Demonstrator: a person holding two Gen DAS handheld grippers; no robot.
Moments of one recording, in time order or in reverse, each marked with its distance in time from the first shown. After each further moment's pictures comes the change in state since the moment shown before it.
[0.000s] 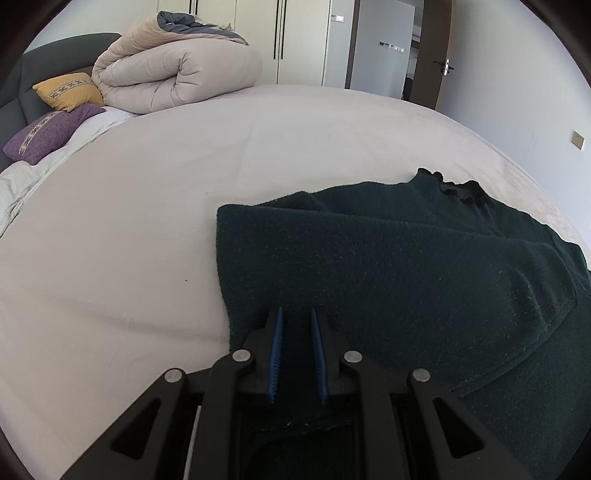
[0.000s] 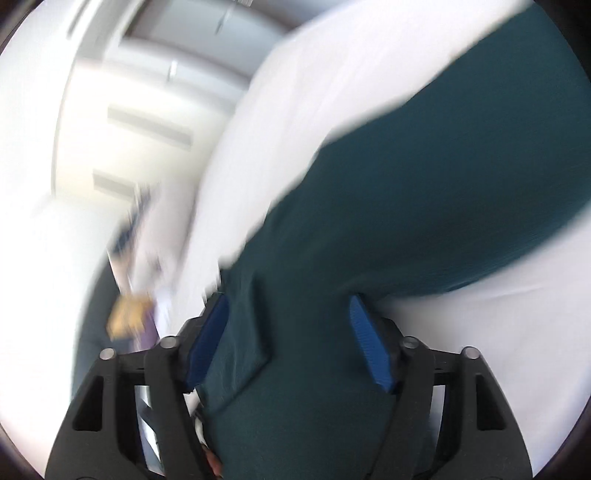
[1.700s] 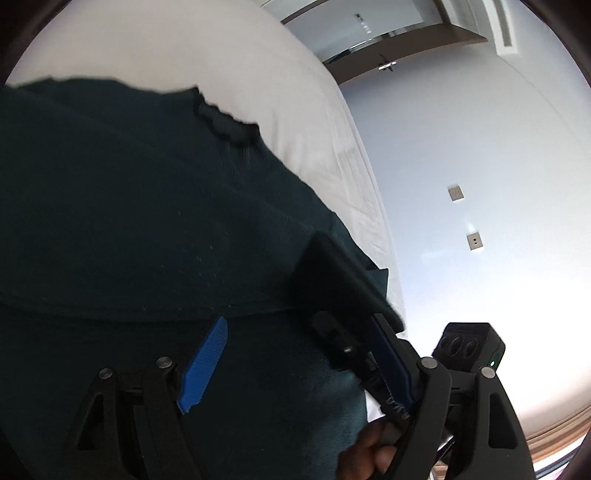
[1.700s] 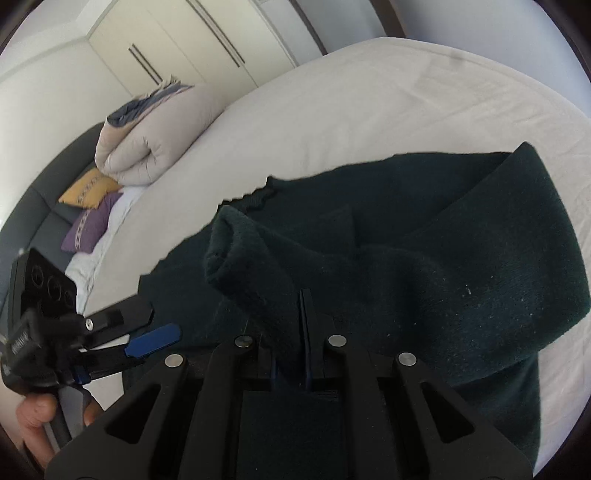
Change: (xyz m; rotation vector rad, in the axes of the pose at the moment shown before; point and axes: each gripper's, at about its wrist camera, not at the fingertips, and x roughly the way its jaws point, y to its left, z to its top) left arm -0.014 -0.114 0.023 -0.379 0.379 -0.785; right arm 0.045 0.113 -0.147 -0.599 0.173 -0.193
